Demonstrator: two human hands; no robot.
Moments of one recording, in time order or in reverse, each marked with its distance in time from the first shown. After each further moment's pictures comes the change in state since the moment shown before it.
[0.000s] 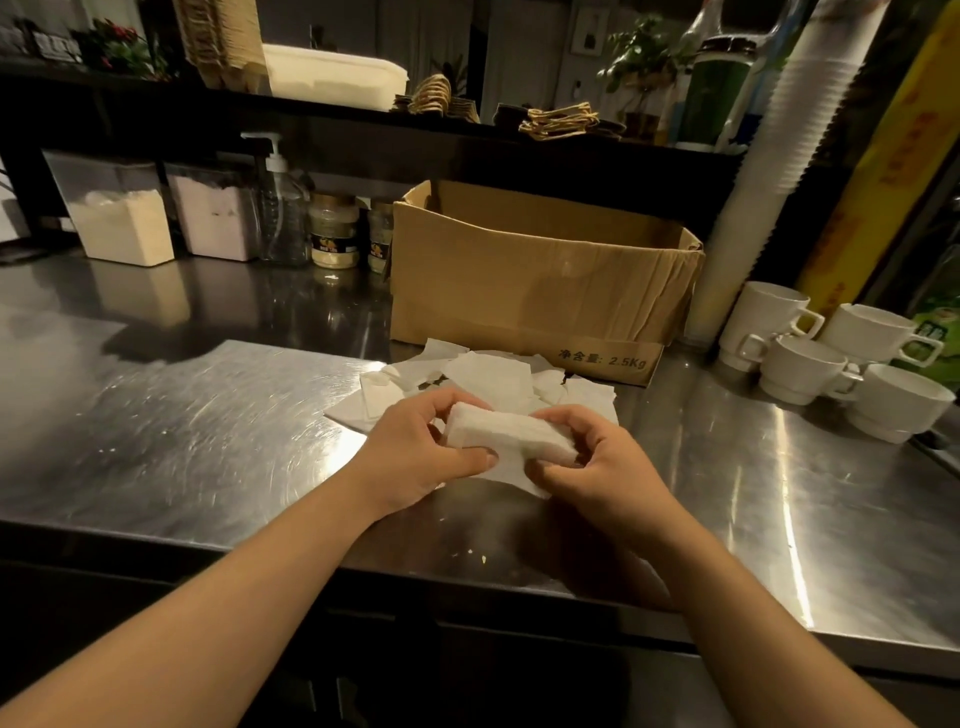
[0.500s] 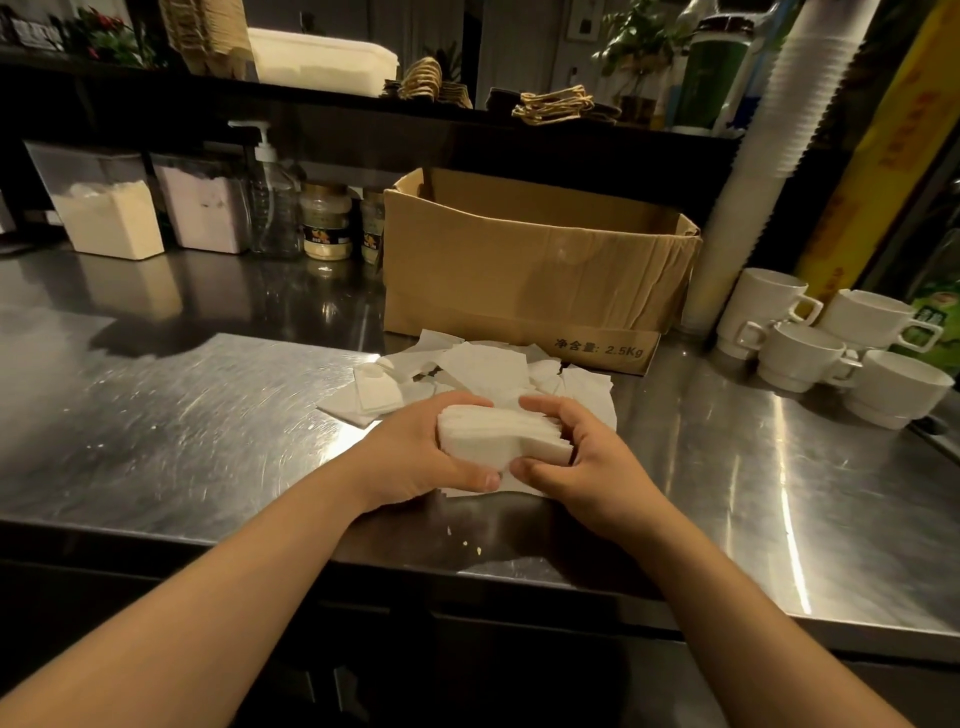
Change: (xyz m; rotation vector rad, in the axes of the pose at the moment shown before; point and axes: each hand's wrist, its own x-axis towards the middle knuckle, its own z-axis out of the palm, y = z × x) left_hand 0.004 -0.004 -0.002 0.049 -0.218 -0.130; right_hand -0.001 0.007 0.005 -0.071 -0.040 -0.017
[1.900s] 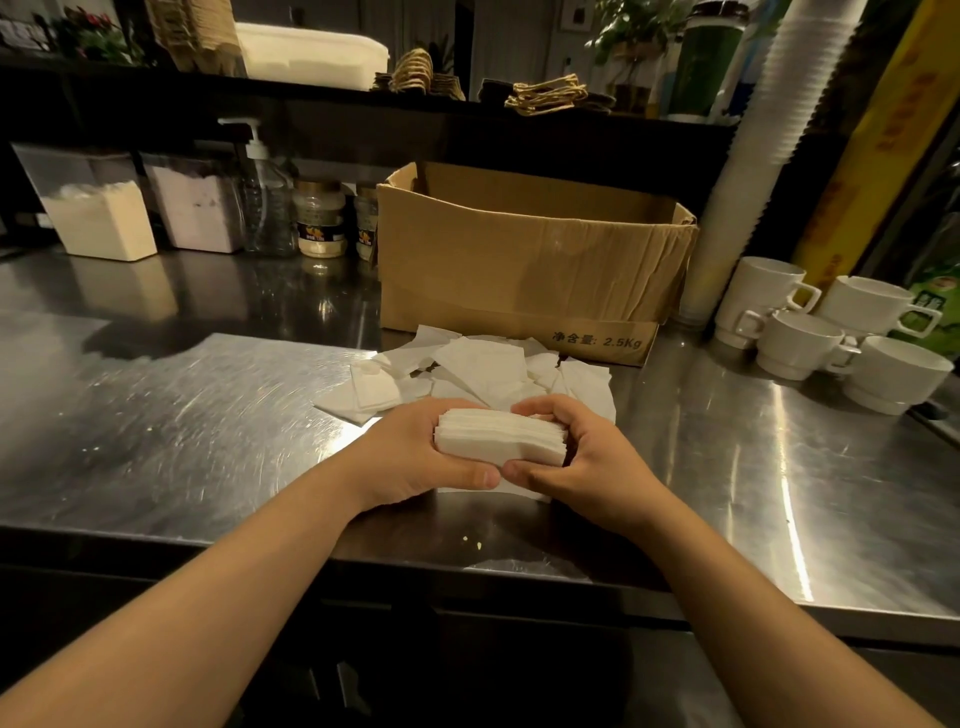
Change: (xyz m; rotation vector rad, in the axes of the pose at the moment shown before) left_hand -0.007 0.009 -0.001 0.055 -0.071 0.057; right_hand 0.003 0.007 -0.004 -0.057 -0.043 -0.075
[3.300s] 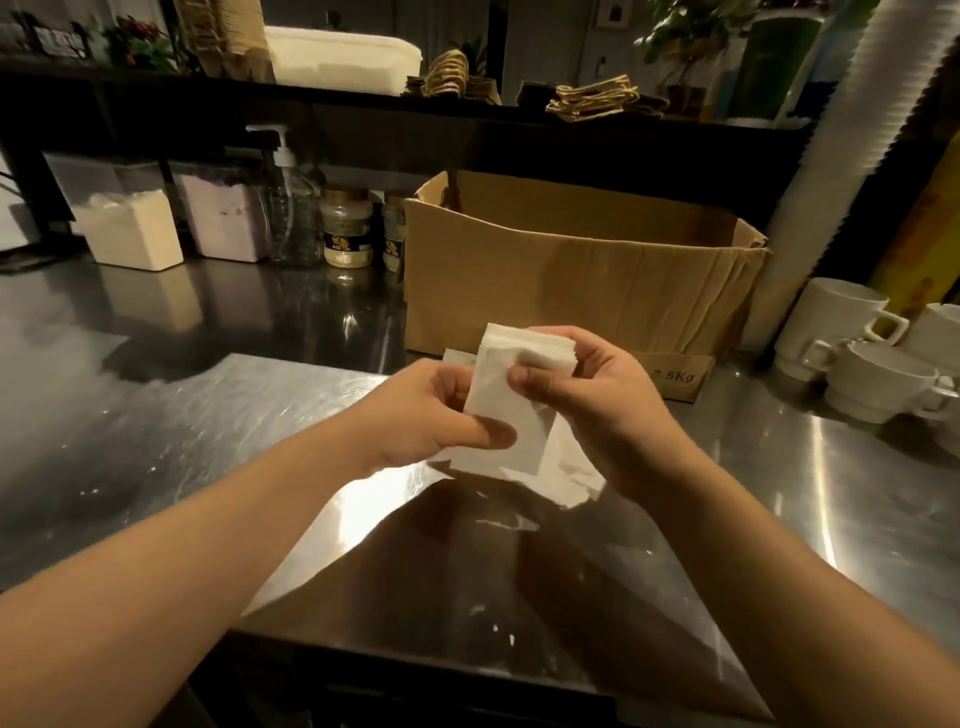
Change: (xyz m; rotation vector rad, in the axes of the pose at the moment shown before) left_hand 0.044 0.019 -0.054 -0.121 0.040 -0.090; right_hand 0.080 -0.052 -0.005 0.513 0.038 -0.033
